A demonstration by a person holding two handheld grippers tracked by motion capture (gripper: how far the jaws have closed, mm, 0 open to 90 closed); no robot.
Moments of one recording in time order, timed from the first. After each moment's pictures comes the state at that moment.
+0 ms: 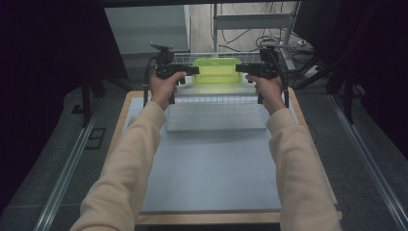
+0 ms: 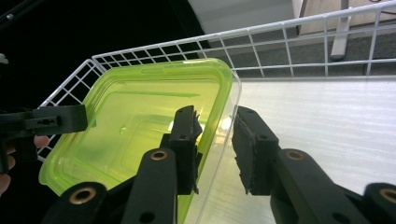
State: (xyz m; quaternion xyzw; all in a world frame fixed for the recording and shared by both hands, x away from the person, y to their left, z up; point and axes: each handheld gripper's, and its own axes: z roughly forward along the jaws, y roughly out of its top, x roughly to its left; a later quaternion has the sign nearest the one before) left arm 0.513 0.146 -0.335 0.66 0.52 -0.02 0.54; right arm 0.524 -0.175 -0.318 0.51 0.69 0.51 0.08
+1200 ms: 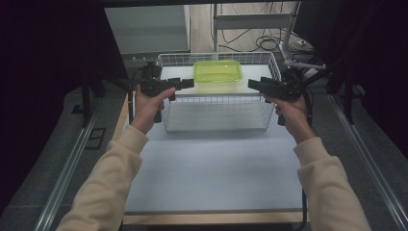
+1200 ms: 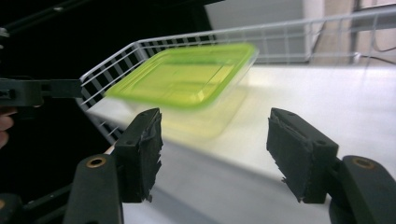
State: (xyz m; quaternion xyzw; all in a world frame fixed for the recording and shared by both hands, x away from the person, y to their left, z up) left arm 0.420 0.165 -0.326 0.69 0.45 0.03 0.57; right arm 0.440 -0.223 -0.318 0.43 0.70 0.56 0.13
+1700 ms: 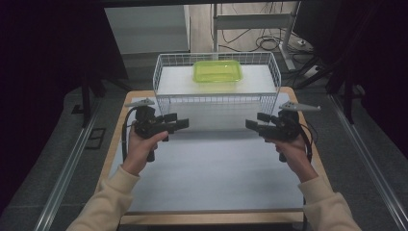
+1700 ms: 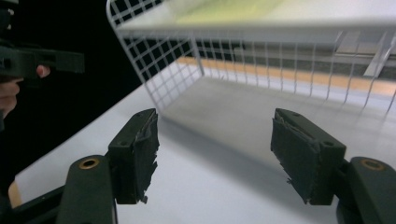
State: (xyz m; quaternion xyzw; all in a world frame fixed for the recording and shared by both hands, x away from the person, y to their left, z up) left arm 0.342 0.176 -0.397 0.70 0.42 0.01 0.58; right arm 0.373 -0.230 -0.392 0.38 0.74 0.55 0.10
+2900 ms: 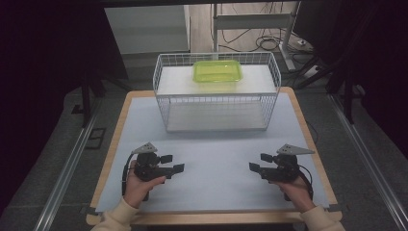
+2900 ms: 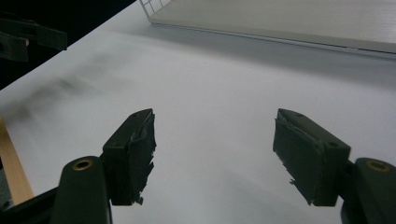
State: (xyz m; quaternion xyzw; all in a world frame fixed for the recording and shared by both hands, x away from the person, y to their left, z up) left arm 0.287 0.182 -0.498 0.75 0.44 0.01 0.50; right arm 0.313 -0.254 -0.492 0.40 0.77 0.49 0.08
